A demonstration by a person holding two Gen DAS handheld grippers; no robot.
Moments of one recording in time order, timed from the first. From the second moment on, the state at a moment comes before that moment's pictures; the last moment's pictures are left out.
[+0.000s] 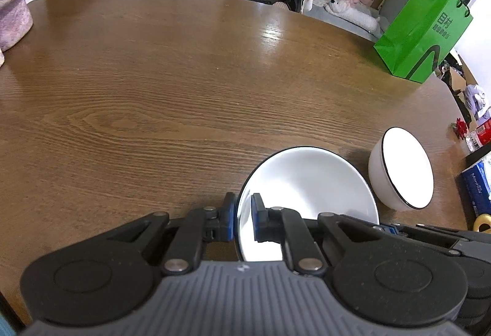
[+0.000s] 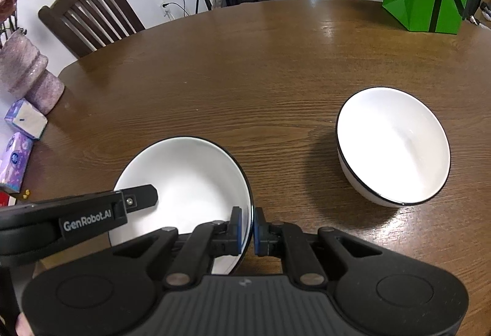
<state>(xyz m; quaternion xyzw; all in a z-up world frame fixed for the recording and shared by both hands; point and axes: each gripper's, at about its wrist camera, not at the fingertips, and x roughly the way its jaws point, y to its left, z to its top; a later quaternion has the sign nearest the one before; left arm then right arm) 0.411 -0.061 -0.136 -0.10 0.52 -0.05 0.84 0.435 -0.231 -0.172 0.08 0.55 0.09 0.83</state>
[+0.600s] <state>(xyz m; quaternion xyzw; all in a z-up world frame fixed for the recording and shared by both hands) 0.363 -0.047 -0.102 -0.11 0.50 -0.05 0.86 0.387 -0.215 -0.133 0.07 0.53 0.10 0.84</state>
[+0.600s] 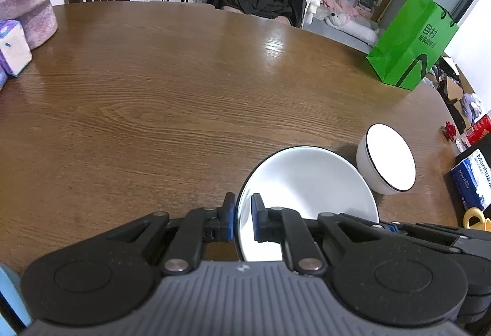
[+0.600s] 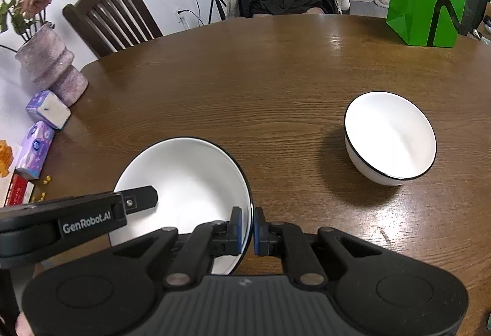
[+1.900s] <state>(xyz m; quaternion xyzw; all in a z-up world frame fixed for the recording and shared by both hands) 0.279 -0.005 -0.066 -0.09 0.49 -0.06 0.87 0.288 -0.169 -0.085 0.07 0.51 0.11 0.85</state>
